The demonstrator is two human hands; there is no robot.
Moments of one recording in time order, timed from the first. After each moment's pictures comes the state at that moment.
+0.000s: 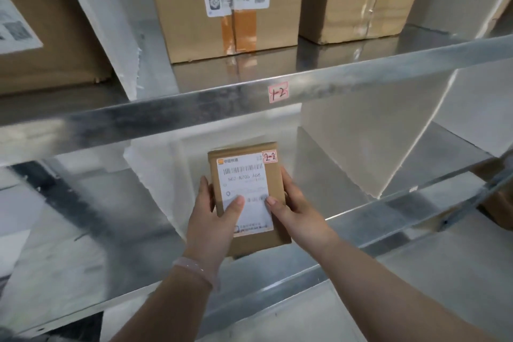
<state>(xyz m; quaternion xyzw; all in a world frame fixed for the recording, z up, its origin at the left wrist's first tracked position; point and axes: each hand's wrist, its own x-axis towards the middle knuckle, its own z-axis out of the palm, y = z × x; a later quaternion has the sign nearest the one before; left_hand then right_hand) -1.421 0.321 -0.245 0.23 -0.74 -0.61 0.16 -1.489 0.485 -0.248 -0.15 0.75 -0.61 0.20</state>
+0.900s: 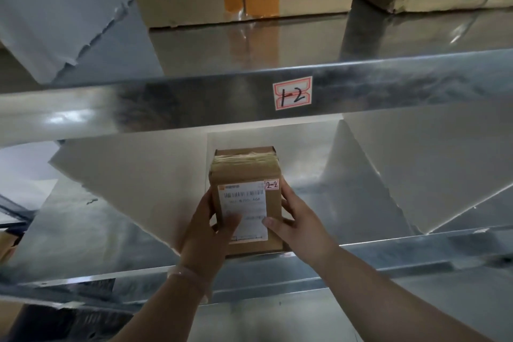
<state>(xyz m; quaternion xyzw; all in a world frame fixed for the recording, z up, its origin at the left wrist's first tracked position) -1.449 0.318 -0.304 0.28 -0.73 -0.59 0.21 -1.566 0.463 -0.321 -0.26 0.72 -0.58 0.29</state>
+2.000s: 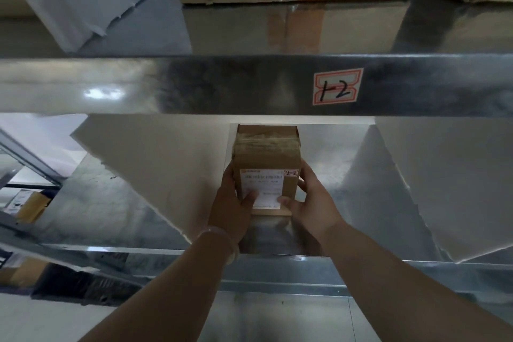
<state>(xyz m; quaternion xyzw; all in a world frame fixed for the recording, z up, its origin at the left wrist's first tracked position) -1.493 0.308 -0.313 0.33 -0.74 -0.55 0.21 -1.608 0.433 -0.322 -0.27 0.78 -0.51 0.24</state>
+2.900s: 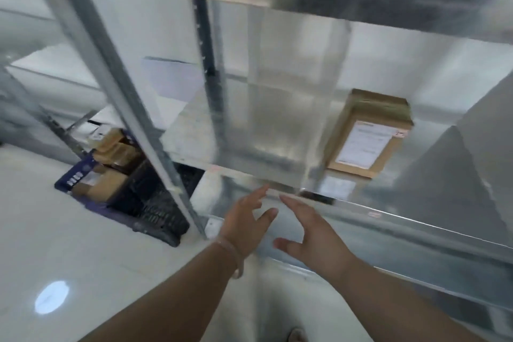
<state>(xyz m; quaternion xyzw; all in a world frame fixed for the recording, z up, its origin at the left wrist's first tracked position) -1.264 0.295 -0.356 0.38 -0.76 -0.50 0.16 -1.381 0.418 -0.339 -0.50 0.78 -0.30 0.24</state>
